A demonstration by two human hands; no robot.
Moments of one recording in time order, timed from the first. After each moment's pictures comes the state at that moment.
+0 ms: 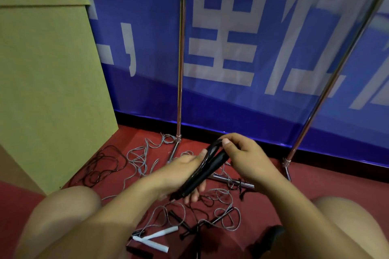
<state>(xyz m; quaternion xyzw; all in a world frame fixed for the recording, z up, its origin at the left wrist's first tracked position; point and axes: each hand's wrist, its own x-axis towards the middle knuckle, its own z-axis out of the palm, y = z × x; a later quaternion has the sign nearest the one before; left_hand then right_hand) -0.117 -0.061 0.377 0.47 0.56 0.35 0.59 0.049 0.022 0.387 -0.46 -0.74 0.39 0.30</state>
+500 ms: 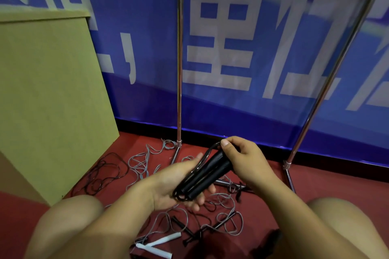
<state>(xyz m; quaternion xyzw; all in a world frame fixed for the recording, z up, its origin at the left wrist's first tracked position) -0.127 -0.068 0.385 0.38 0.46 0.35 0.72 0.048 0.023 0.387 -0.44 -0.72 0.40 0.35</state>
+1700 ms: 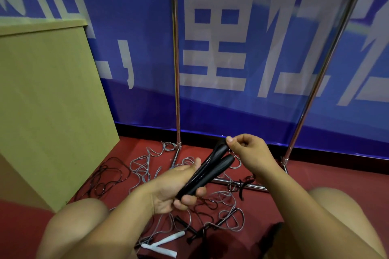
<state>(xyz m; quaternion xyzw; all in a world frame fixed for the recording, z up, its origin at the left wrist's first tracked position) -0.130 -0.084 0.382 0.36 0.45 0.36 0.73 0.061 0.032 0.390 -0.50 -0.64 0.44 0.38</state>
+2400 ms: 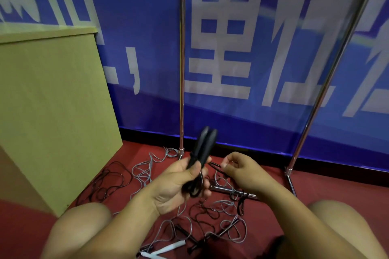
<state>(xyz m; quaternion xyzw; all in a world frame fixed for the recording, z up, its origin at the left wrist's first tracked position) -0.132 -0.081 0.385 0.34 0.32 0.54 0.70 0.050 0.020 0.381 -0.47 -0.72 0.46 0.24</state>
